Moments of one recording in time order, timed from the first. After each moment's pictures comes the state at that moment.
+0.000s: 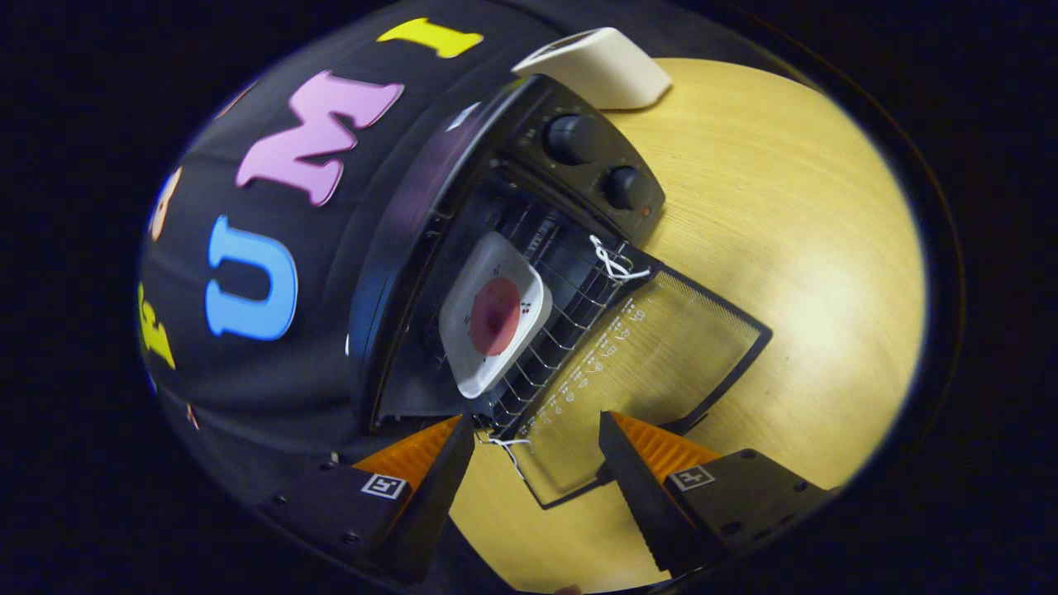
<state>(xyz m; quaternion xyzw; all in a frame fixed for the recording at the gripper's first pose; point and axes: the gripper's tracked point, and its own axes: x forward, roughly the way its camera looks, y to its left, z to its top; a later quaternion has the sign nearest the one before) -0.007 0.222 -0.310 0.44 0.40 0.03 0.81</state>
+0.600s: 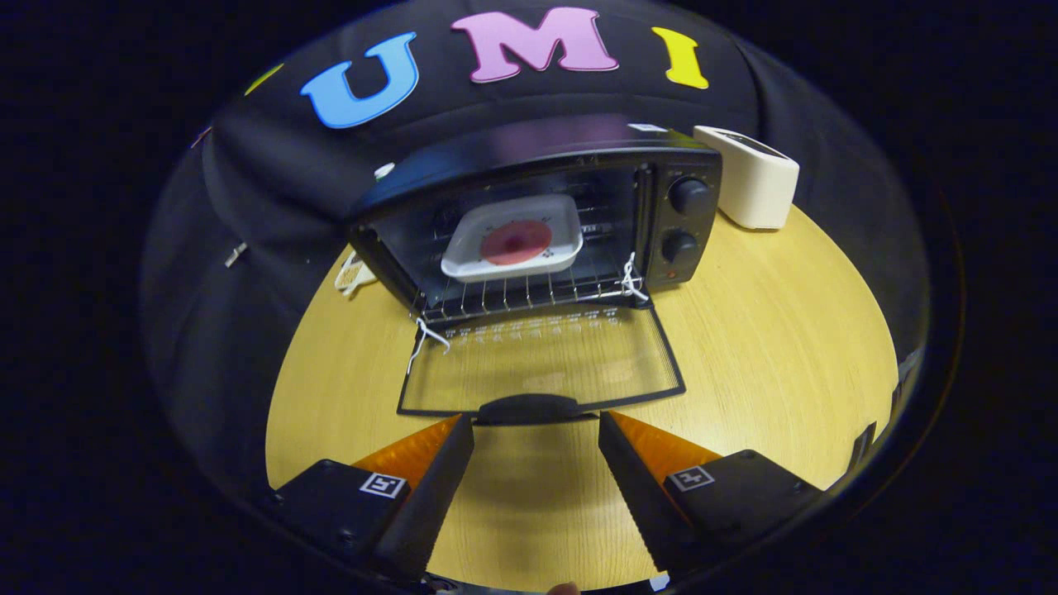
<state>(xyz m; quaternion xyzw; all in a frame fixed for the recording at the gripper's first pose) -0.075 0.222 -0.345 0.10 0.42 0.12 0.90</state>
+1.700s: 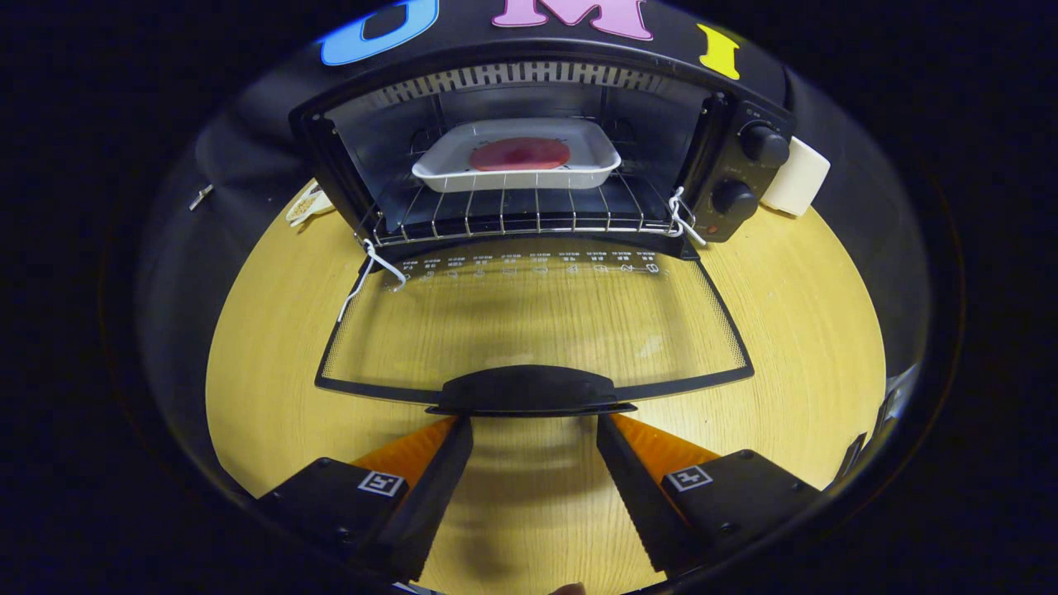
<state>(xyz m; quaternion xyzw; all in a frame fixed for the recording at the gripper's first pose) -0.062 0.234 -0.400 0.04 0.46 0.09 0.88</state>
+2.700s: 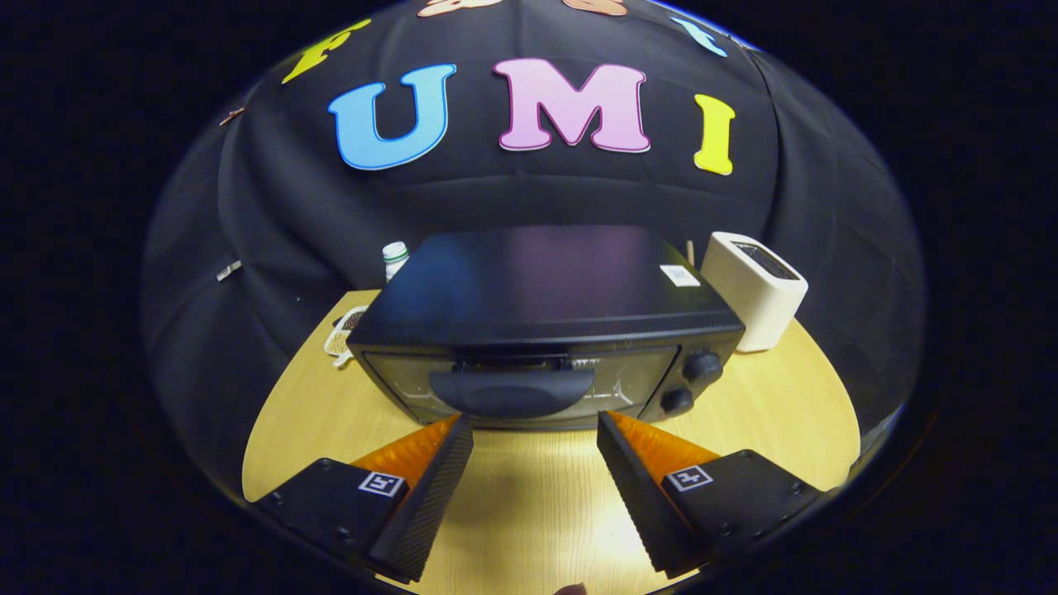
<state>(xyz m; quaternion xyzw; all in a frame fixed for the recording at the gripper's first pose) -0.005 0.215 -0.233 0.05 0.26 0.10 0.96</state>
